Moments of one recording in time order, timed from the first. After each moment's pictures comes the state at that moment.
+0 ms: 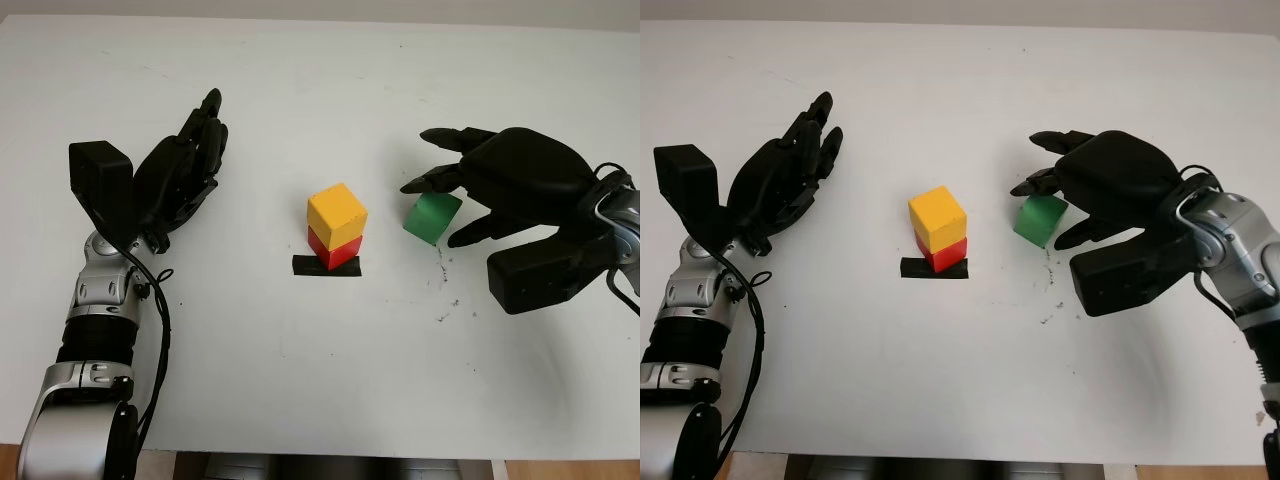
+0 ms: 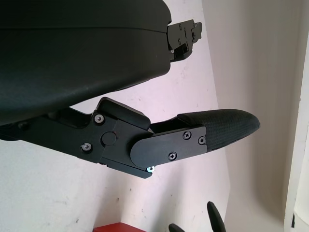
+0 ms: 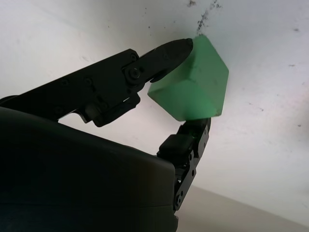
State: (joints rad) left arm -0.68 0.35 0.15 0.54 -0.21 0.01 -0.46; right arm -0.61 -0.89 0.18 0.28 -0.71 -0.52 0.22
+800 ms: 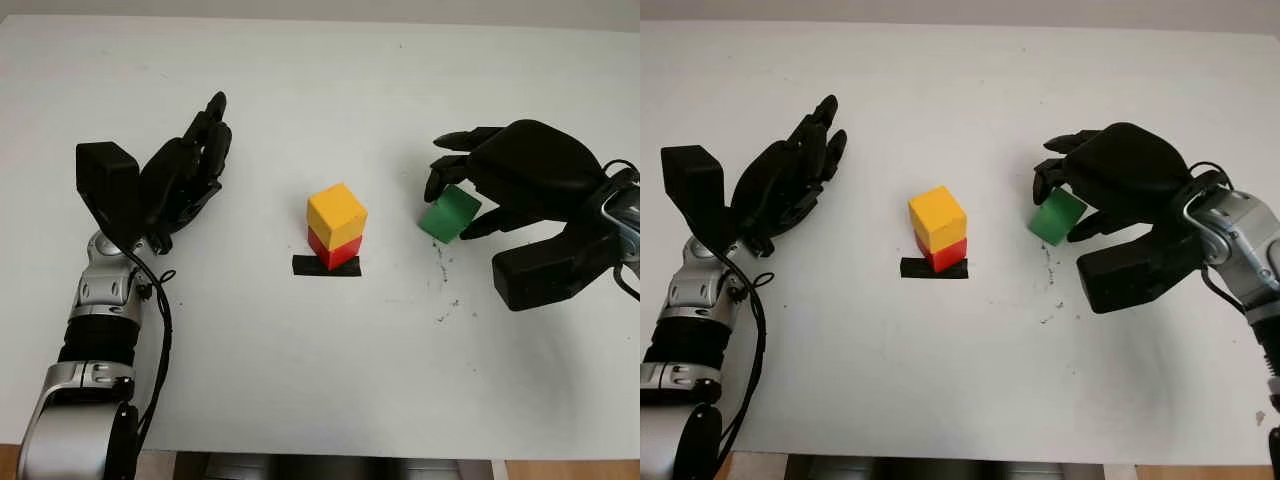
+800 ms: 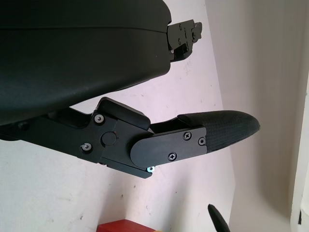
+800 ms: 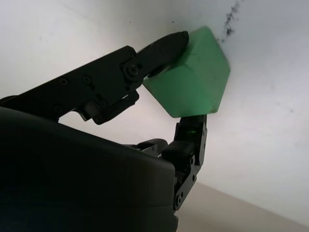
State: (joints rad) left arm -0.68 0.35 0.14 0.54 -0.20 0.02 -0.47; right arm -0.61 -0.91 0.17 0.27 -0.73 -0.43 0.23
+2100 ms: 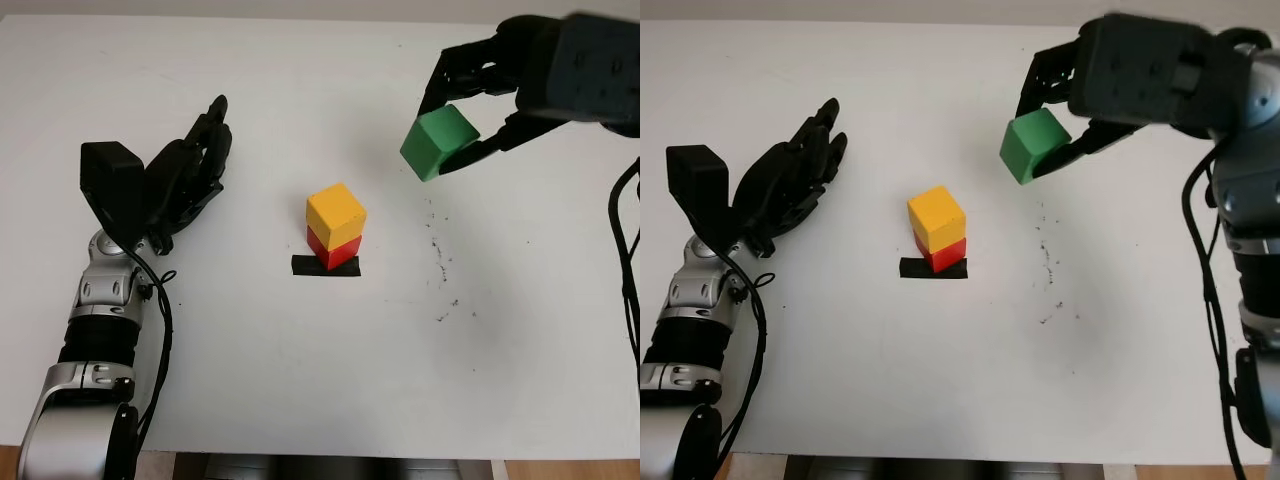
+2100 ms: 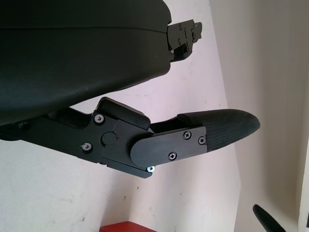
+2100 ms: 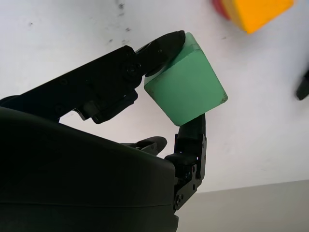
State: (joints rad) left arm -0.68 0.35 0.13 0.53 -0.18 0.03 -0.45; right arm -1.00 -0.78 0.17 -0.05 -0.36 0.51 0.93
